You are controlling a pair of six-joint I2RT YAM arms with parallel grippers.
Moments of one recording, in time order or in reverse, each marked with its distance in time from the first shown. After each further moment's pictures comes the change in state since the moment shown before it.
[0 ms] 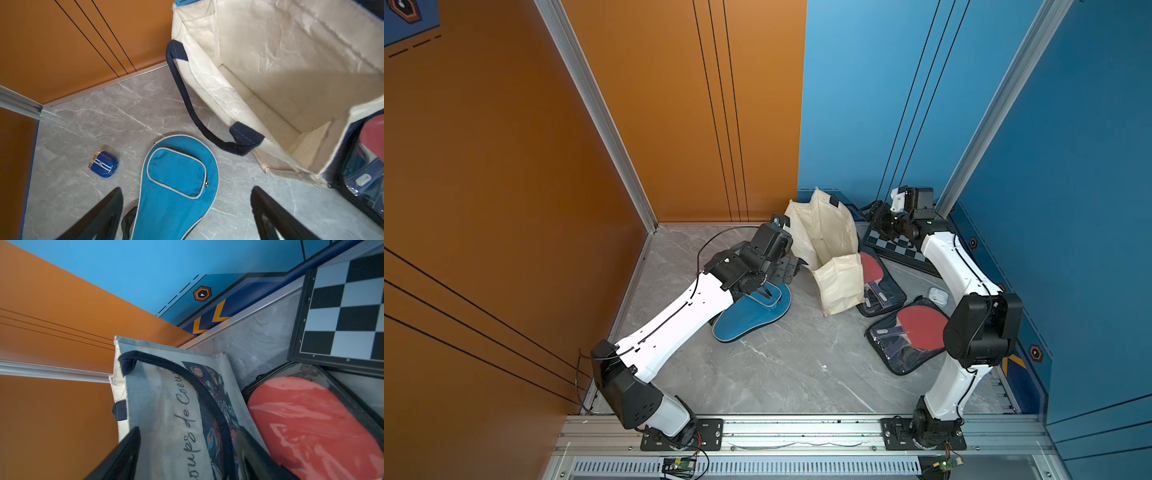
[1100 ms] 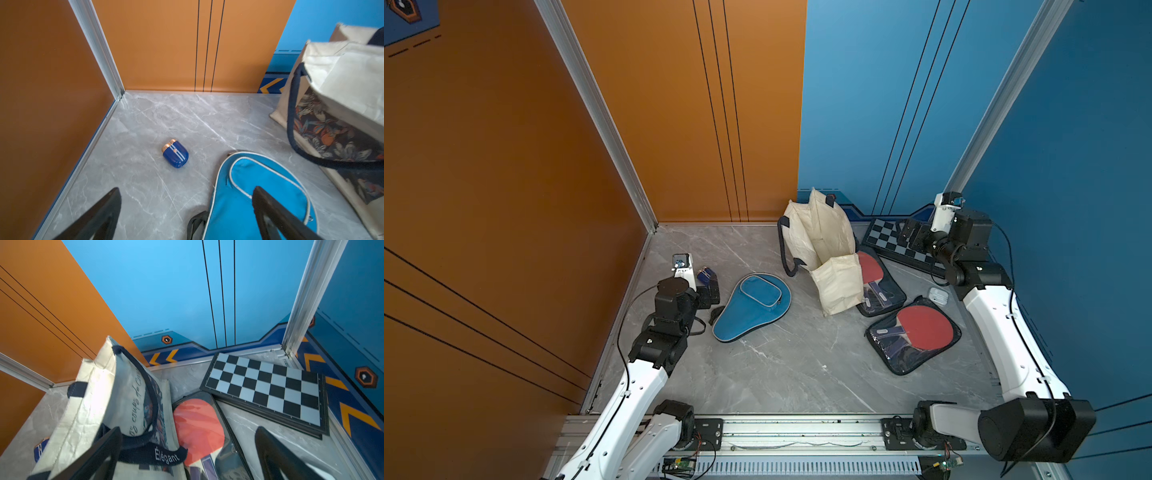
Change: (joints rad) left arm 0.502 -0.700 -0.960 0.631 0.116 0.115; right arm -0.074 -0.599 -0.474 0.085 0.299 -0.469
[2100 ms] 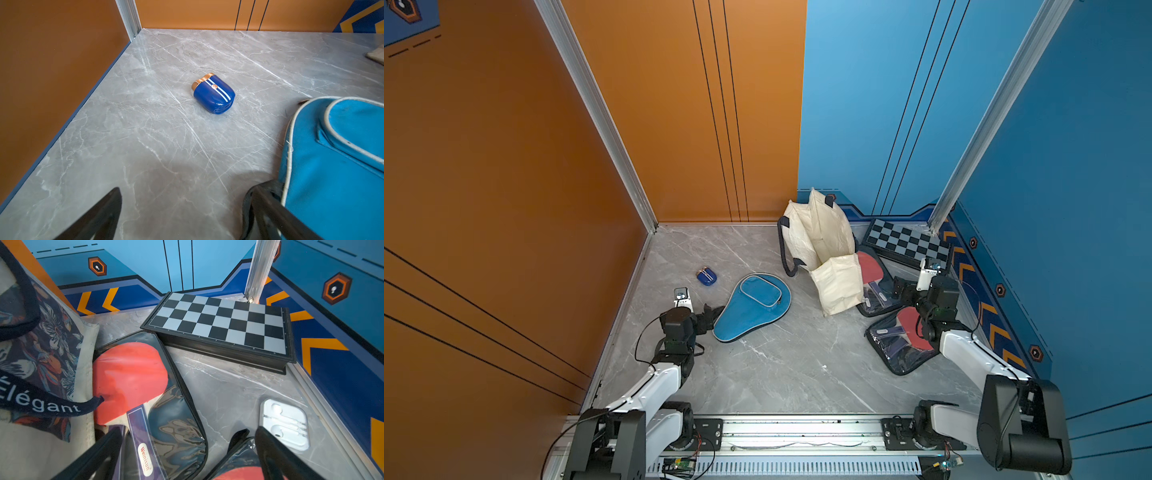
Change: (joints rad) left arm 0.183 0.294 -0.386 0.549 0.048 0.047; right arm -0.048 0.003 -0.715 0.651 0.111 -0.135
